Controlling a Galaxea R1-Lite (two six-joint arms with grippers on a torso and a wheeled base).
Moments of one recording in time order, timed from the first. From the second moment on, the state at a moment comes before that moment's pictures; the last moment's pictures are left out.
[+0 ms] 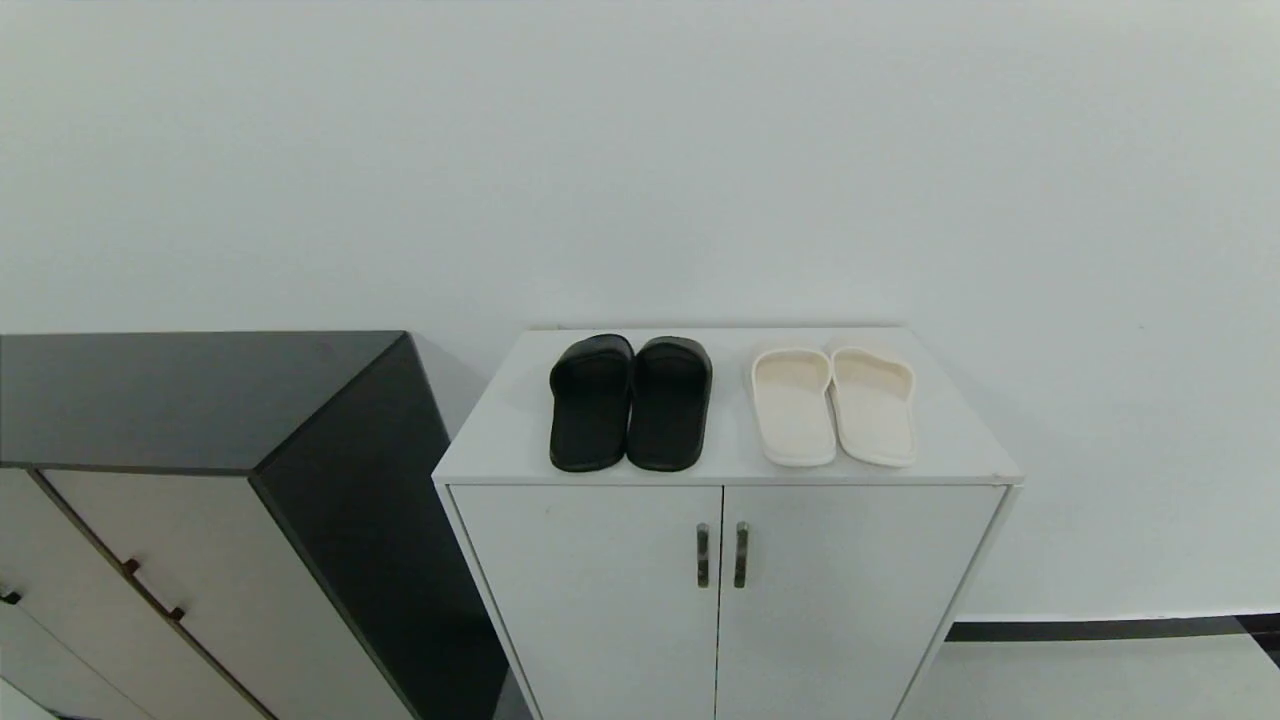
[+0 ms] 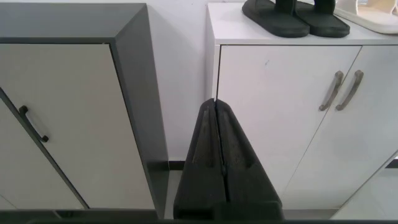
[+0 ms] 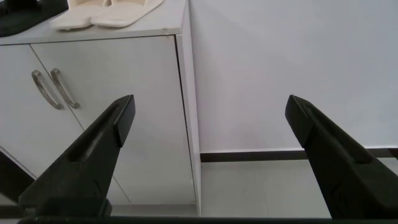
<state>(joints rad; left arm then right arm) 0.00 0.00 0.00 0.00 0.01 0.00 0.00 0.00 0.00 0.00 0.00 0.01</state>
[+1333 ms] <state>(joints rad) 0.00 0.00 0.00 0.00 0.01 0.00 0.01 0.35 -0.43 0.04 0.15 0.03</state>
